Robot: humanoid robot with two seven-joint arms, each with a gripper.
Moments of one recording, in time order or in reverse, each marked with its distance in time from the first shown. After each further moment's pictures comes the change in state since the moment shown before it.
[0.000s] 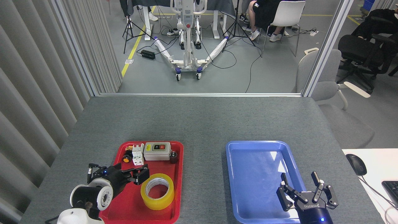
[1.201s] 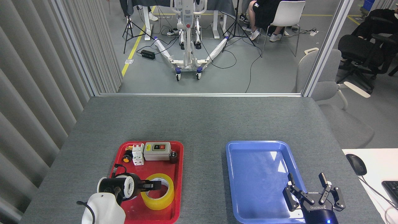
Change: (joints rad) left arm -0.117 -0.031 -0.107 0.262 -0.094 0.178 -0.208; right arm 0.010 0.002 -0.039 0.007 0.001 0.003 -0.043
